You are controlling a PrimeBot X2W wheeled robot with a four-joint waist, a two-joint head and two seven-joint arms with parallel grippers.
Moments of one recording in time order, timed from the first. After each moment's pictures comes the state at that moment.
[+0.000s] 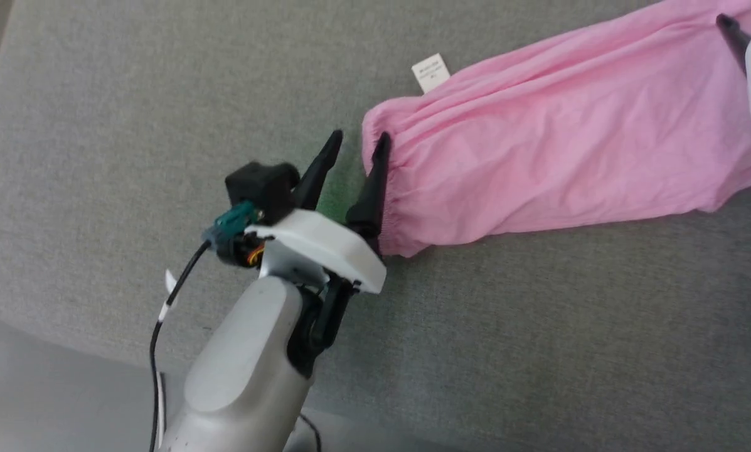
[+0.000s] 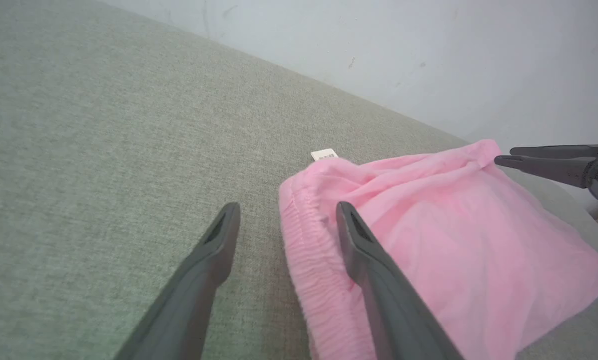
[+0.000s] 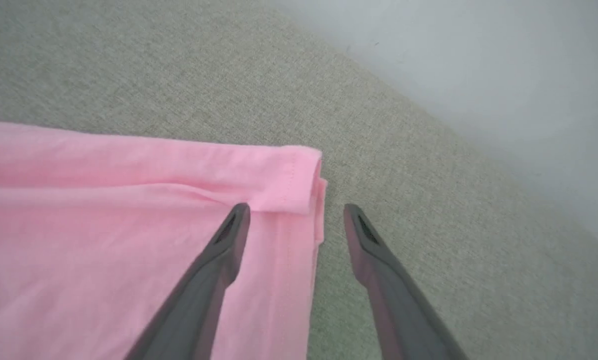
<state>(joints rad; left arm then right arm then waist) -0.53 0.07 -0.45 0.25 -0.59 0.10 -0.11 -1.03 -0.59 0.44 0.56 0.42 0.13 0.52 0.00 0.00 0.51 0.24</state>
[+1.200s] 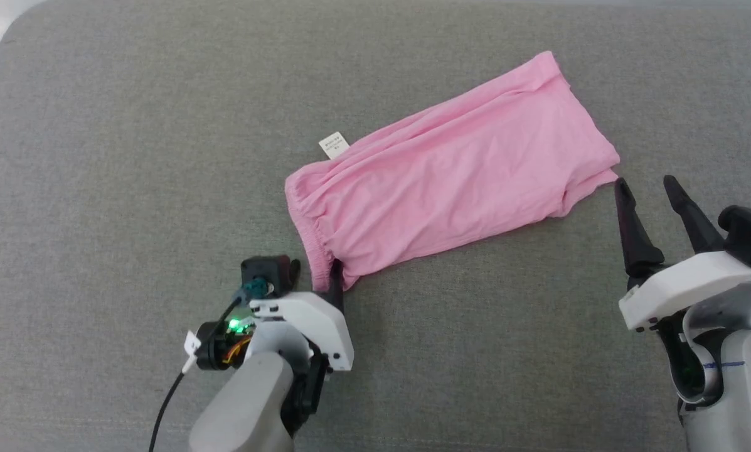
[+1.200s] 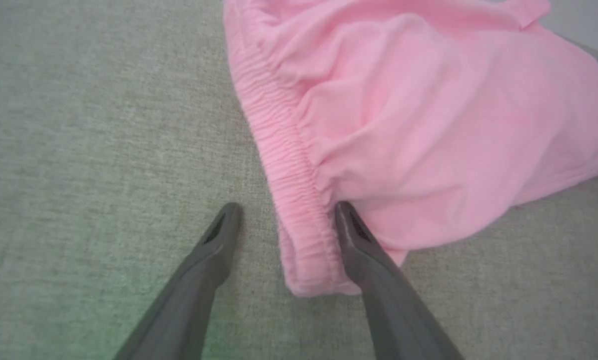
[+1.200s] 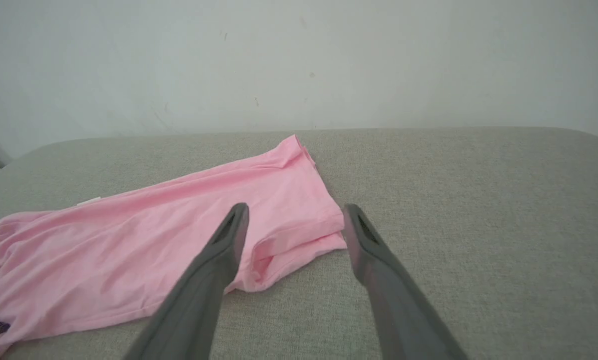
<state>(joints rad) -0.41 0.10 -0.50 0.53 -0.55 0.25 -0.04 -0.24 -0.09 -0.08 0.08 0.22 0.13 0.07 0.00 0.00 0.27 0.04</state>
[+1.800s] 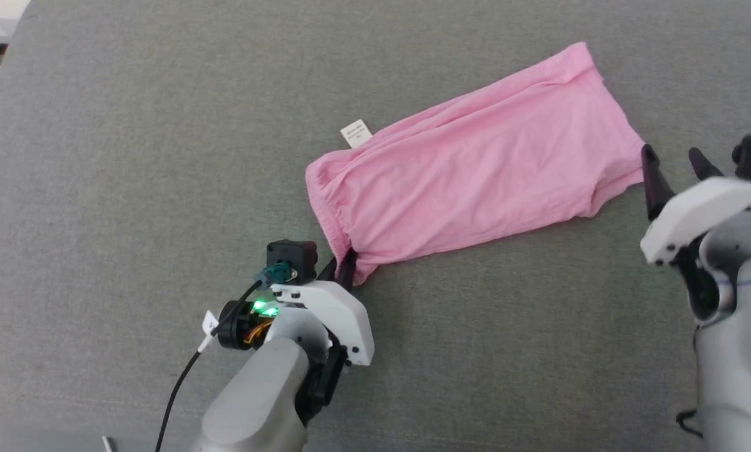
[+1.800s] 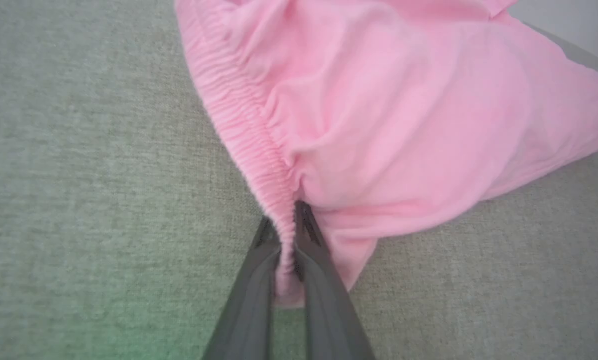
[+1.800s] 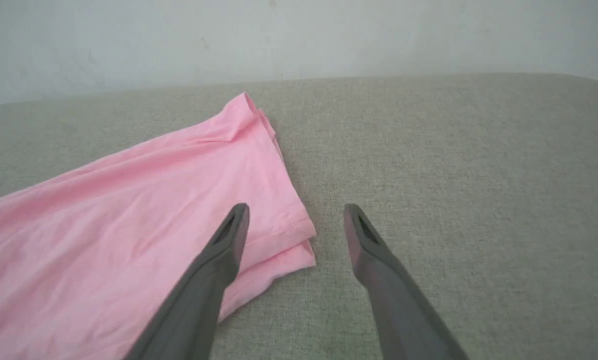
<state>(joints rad) -0.46 0.09 -0.55 0.53 -0.56 0.17 0.00 -0.50 -0.07 -0.23 0.37 0.10 0.13 0.21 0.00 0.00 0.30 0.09</state>
